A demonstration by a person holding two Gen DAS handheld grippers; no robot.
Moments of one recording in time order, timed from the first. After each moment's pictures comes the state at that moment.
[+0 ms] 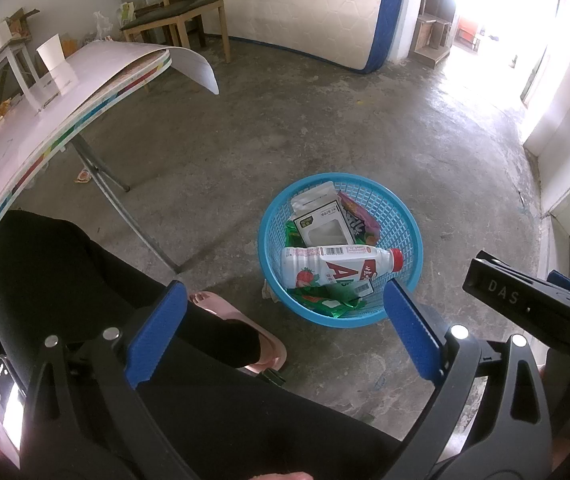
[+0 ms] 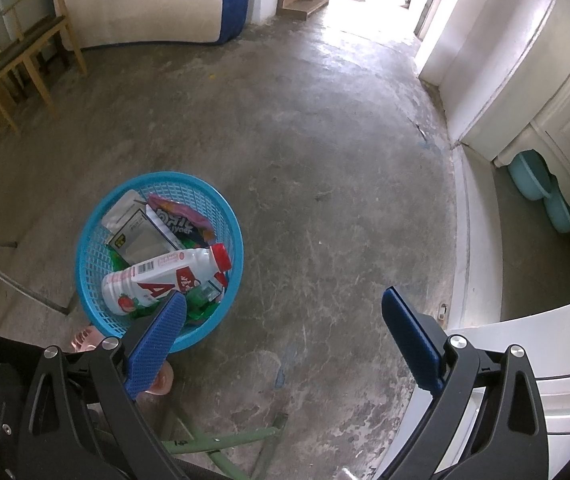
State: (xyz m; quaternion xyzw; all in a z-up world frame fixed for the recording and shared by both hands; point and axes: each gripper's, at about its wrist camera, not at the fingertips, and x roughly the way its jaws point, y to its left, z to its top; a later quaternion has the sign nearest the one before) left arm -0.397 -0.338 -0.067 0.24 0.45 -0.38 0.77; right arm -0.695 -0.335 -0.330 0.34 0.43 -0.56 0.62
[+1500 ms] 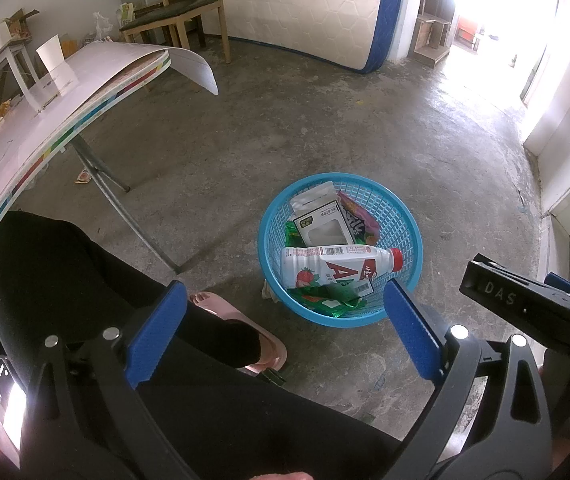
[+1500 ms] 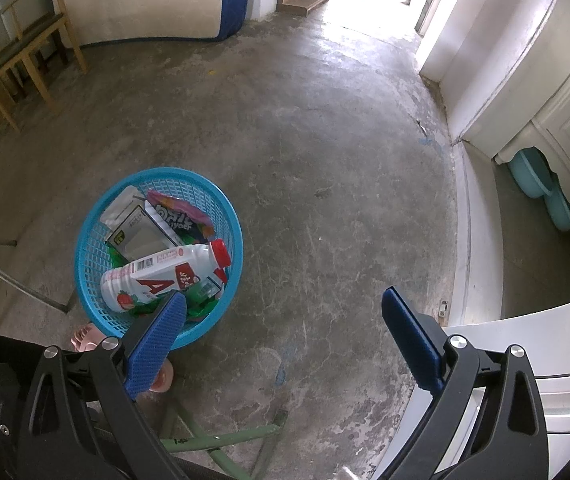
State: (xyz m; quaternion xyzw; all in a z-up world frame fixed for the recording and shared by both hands) left arm -0.398 -0.337 -0.068 0.23 0.45 -0.38 0.77; right arm -0.696 -0.330 -0.333 0.34 0.43 -0.56 0.62
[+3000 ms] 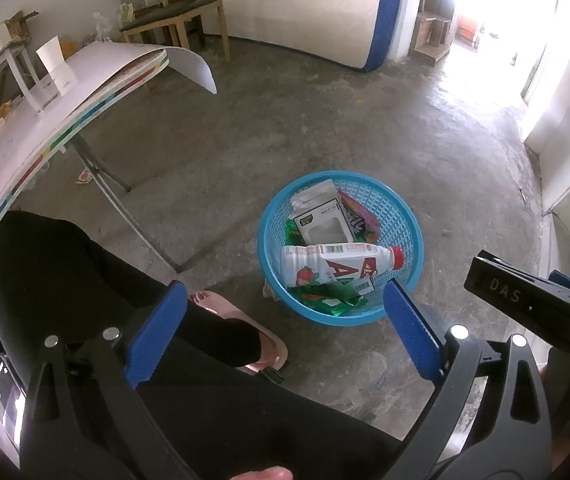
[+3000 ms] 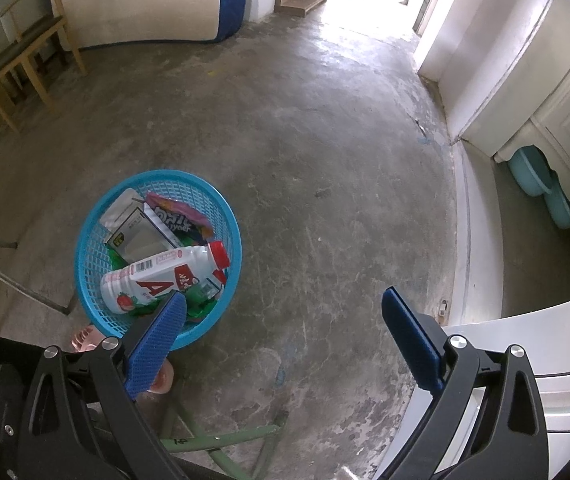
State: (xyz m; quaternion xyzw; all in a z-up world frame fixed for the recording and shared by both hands) left arm -0.394 -0.329 -0.072 0.24 0.44 -0.38 0.77; right arm -0.702 -0.329 -0.326 0.34 0.43 -0.56 0.62
